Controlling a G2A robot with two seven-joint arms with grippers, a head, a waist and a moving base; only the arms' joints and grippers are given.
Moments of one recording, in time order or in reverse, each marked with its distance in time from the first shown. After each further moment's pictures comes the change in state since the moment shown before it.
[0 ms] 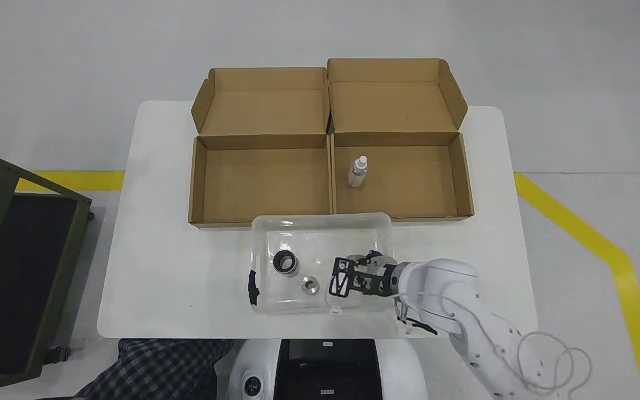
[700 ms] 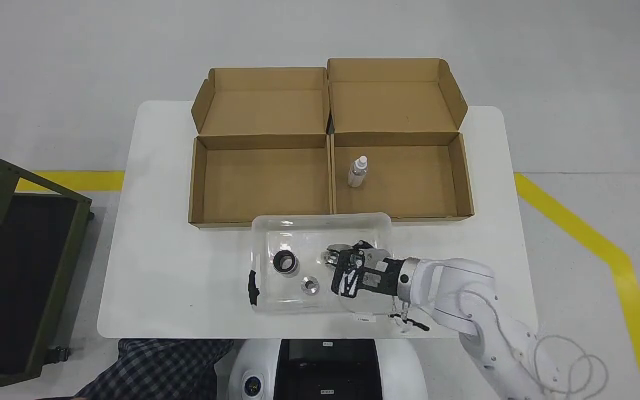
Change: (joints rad) left arm 0.000 0.000 0.000 0.000 0.000 0.000 0.000; right arm -0.037 0.016 0.080 -0.035 0.057 0.018 -0.420
